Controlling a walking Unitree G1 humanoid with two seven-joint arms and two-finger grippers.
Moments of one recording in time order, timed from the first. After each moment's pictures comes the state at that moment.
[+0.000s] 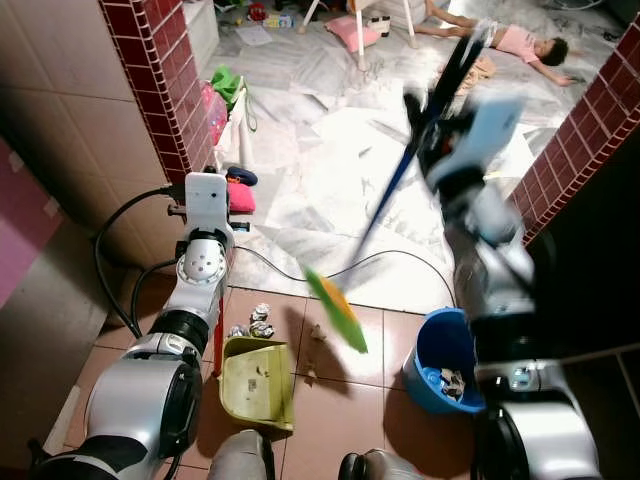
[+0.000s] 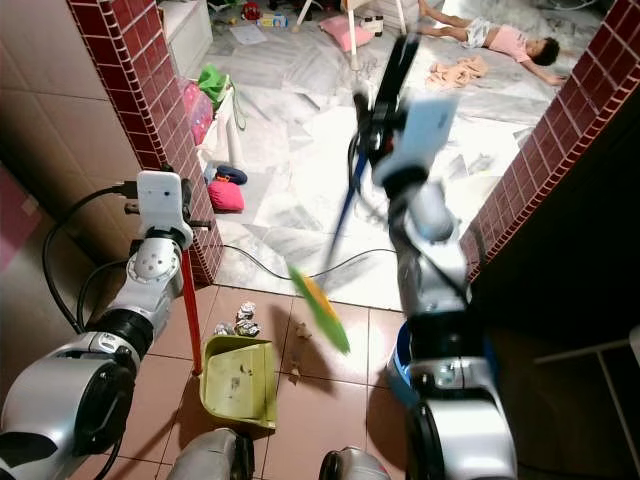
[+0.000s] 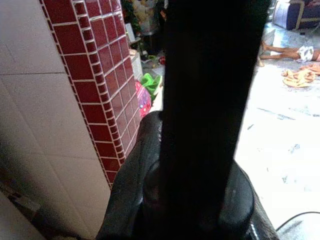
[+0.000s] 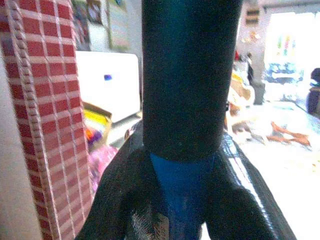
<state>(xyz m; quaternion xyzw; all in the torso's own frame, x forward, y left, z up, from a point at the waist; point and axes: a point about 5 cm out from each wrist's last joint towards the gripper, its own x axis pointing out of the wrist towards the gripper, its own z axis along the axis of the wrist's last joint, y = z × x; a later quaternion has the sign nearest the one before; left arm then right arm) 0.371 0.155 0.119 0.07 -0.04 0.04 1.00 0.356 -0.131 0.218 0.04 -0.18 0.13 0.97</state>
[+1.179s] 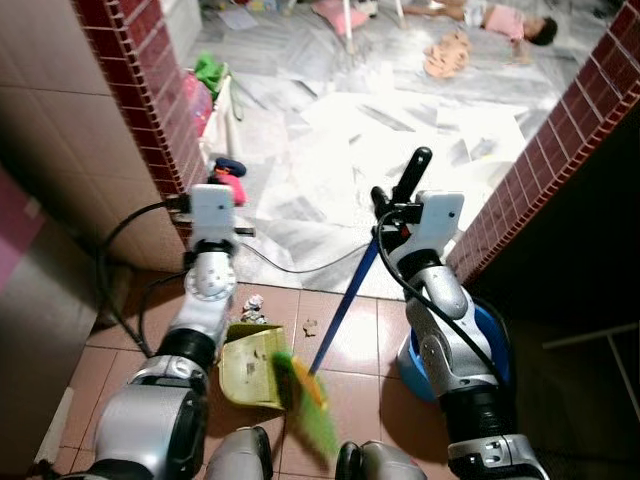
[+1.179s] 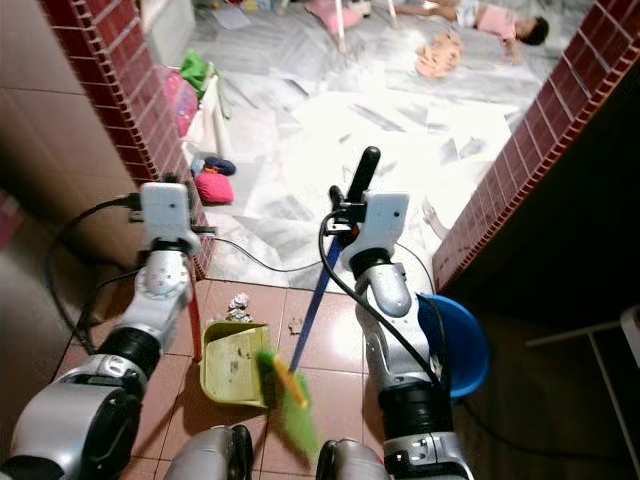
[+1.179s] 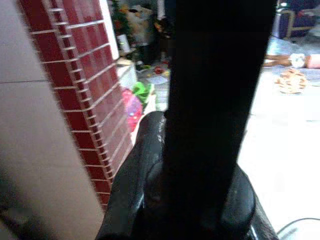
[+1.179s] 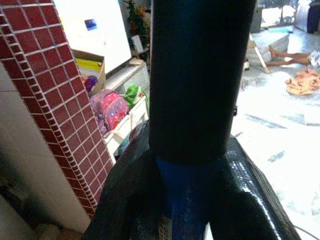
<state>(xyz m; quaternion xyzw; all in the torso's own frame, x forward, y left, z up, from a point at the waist) 0.360 0.137 0.115 0.07 -0.08 0.04 0.99 0.318 -0.105 0.144 0.10 -0.06 0.11 0.99</state>
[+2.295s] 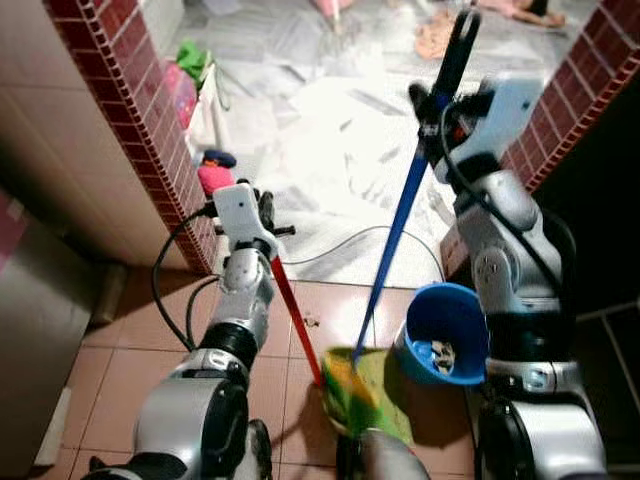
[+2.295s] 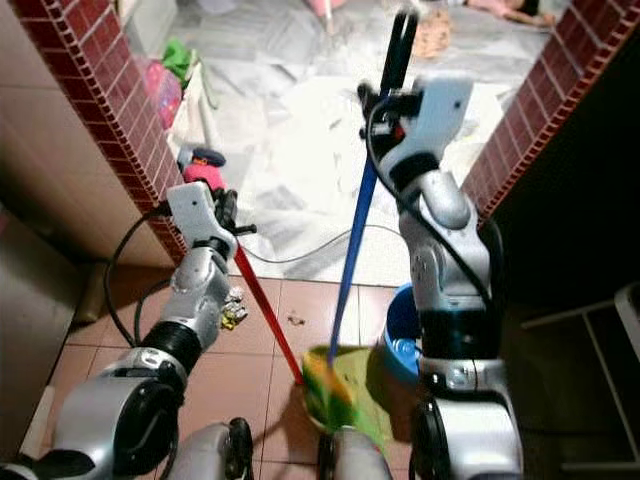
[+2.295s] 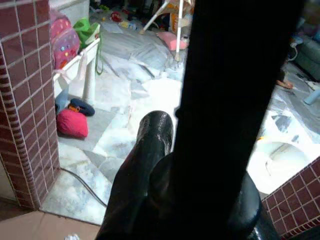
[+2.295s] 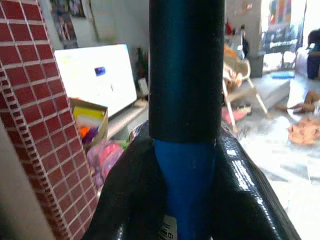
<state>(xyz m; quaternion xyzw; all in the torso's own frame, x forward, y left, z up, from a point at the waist) 0.365 0.101 0.111 -0.13 -0.01 0.00 0.99 0.354 -0.136 0.256 0.08 -0.17 0.15 0.97</state>
